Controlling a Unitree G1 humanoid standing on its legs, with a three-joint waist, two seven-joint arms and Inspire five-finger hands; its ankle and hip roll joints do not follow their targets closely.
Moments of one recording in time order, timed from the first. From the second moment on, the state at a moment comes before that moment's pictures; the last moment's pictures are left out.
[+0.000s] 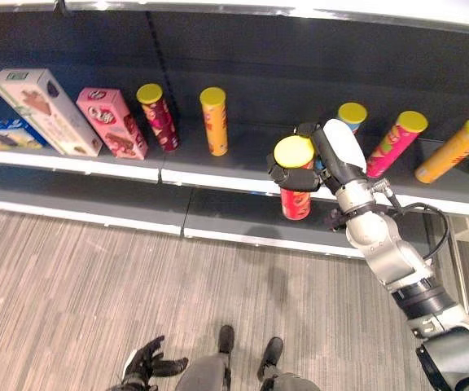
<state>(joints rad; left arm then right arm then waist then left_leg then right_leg) 0.16 0.27 -0.09 0.76 -0.27 -0.02 0.05 -0.62 -0.62 0.34 0.19 -0.32 -0.03 -0.21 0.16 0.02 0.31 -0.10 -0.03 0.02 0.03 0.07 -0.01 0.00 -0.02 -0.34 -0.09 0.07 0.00</state>
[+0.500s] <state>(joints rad) 0.12 0.25 -0.10 0.94 -0.28 -0.01 0.06 -0.57 -0.64 0.25 0.09 -0.32 -0.03 -0.25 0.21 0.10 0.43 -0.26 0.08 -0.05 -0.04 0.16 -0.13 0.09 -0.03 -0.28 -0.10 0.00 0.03</state>
